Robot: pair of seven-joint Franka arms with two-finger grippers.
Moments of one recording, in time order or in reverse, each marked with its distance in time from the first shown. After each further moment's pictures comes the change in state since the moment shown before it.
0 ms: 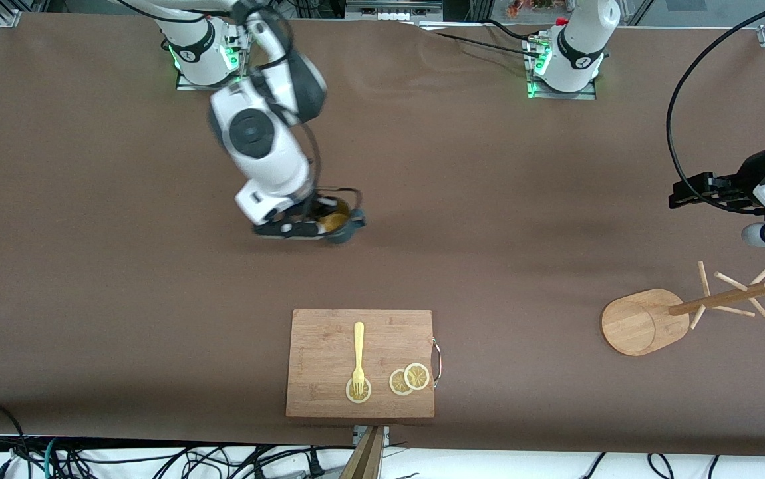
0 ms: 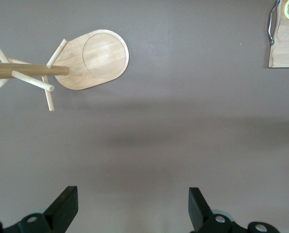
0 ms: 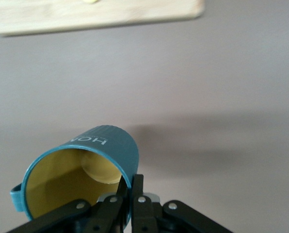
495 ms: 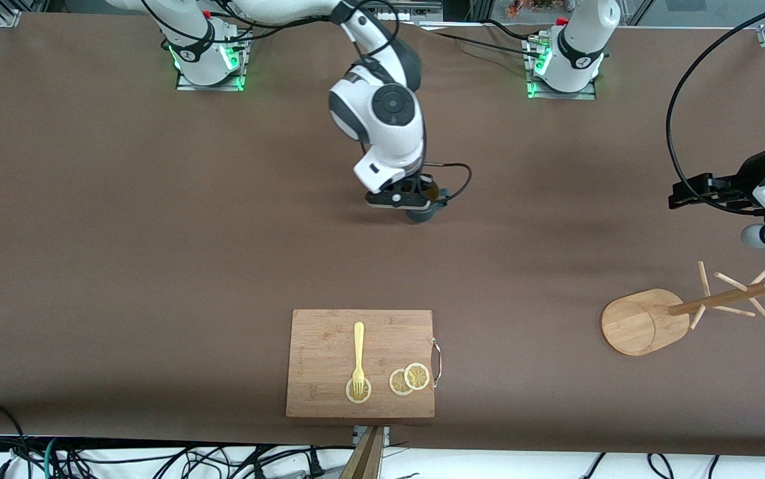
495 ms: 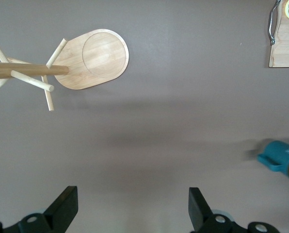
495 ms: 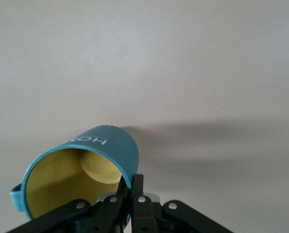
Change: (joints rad) left arm -0.002 0.005 -0.001 0.000 0.000 0.000 0.000; right arm 0.240 0.277 -0.005 0.286 -0.005 0.037 0.272
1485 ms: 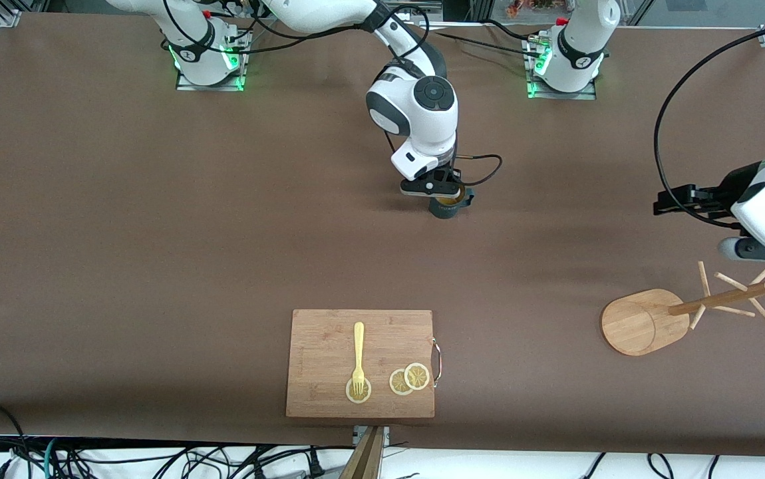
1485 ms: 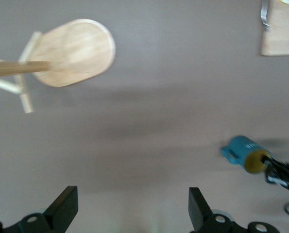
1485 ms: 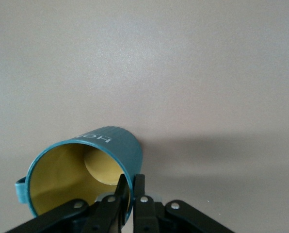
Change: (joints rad) left arm 0.001 0.043 -0.003 -0.007 -0.071 -0.005 0.063; right arm 0.089 0.111 -0.015 0.075 -0.047 0.079 0.128
